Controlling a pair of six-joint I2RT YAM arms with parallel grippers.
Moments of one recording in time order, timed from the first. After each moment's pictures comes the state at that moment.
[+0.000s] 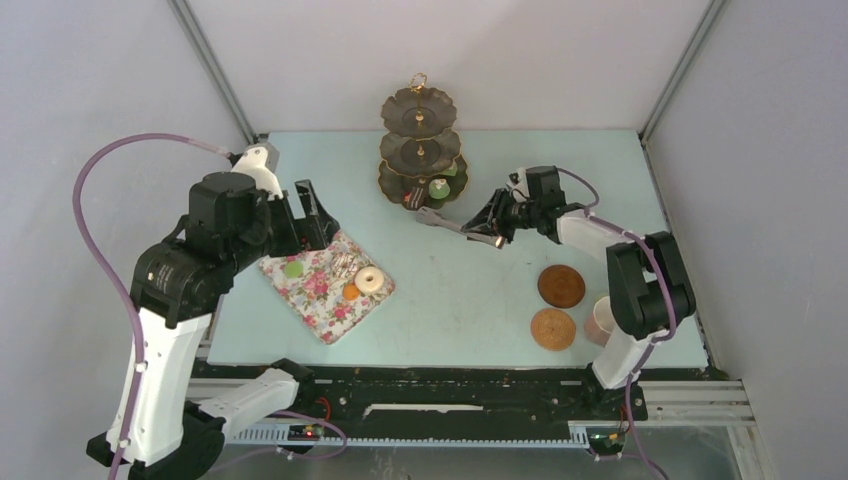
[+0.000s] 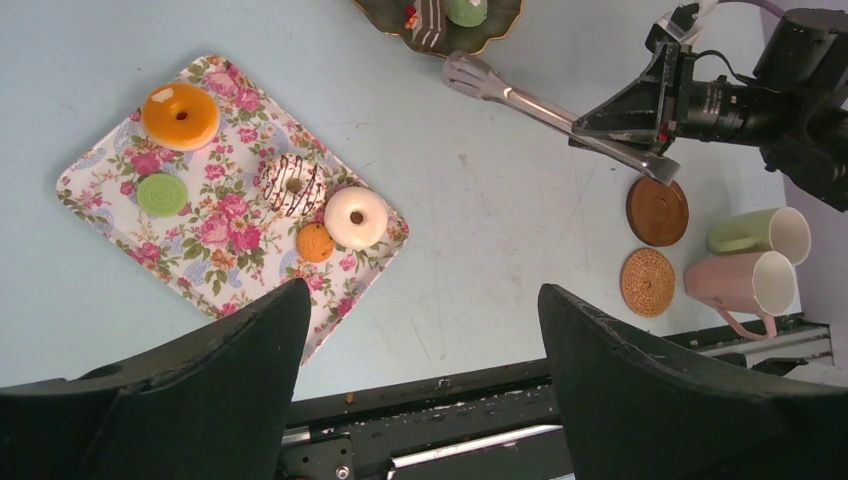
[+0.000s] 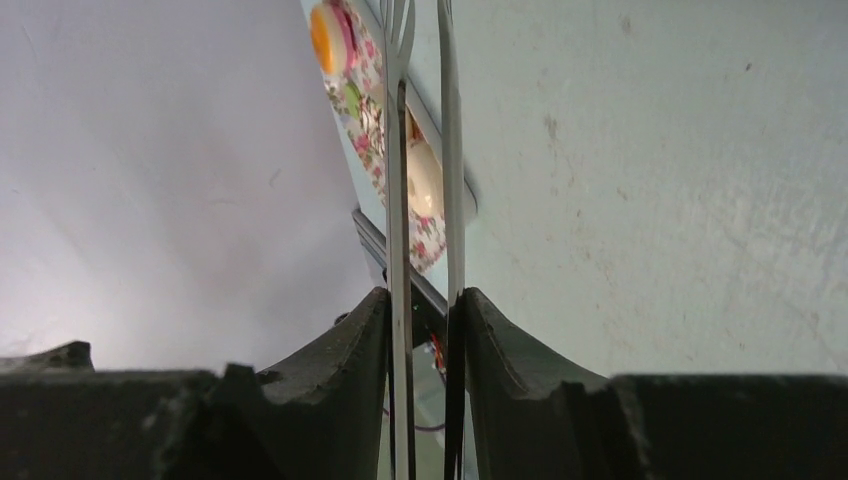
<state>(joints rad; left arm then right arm) -0.42 0.99 1.66 -1.24 -0.09 -0.44 0.30 1.76 1.06 -0.02 -0.79 1.01</state>
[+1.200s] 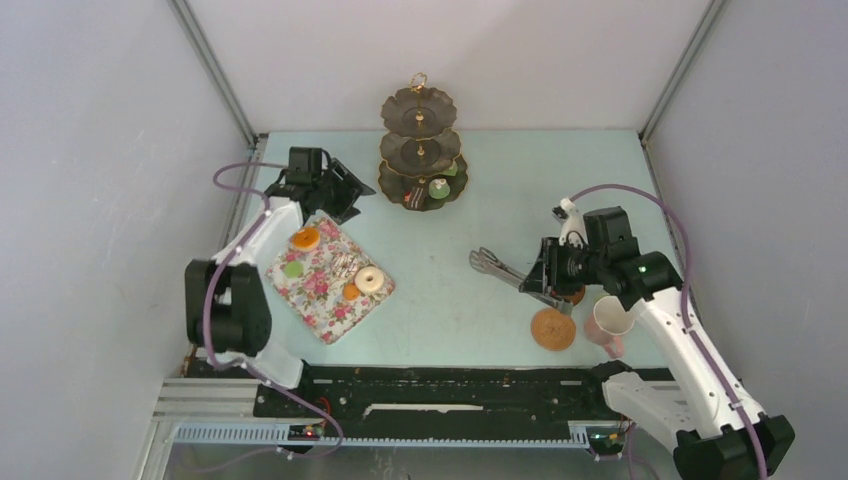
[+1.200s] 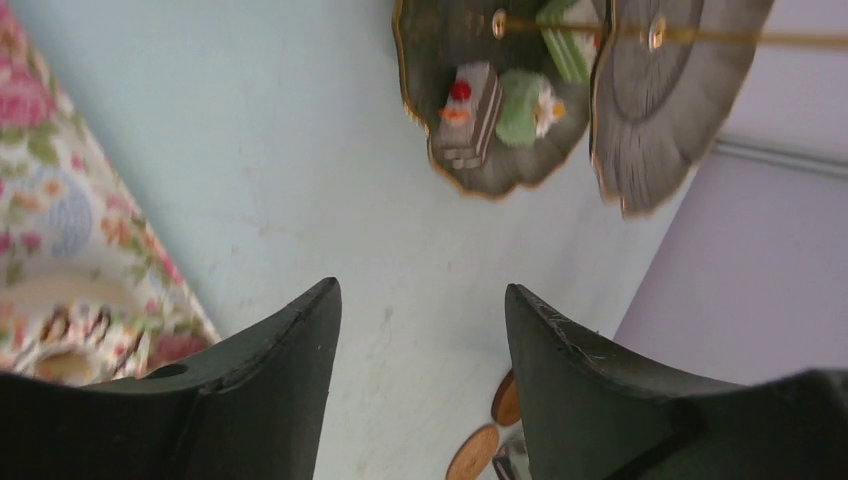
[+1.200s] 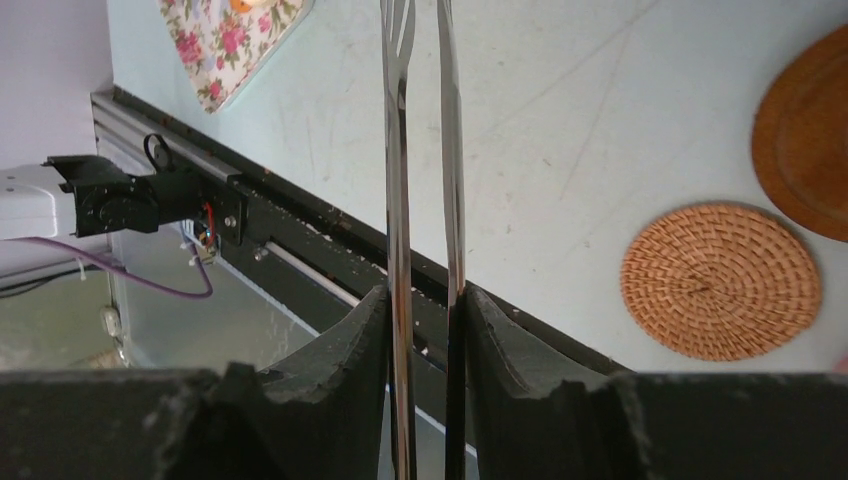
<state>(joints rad) -0.13 1.52 1.17 -0.42 0.23 -0.94 0.33 0.94 0.94 -0.88 -0.49 0.38</state>
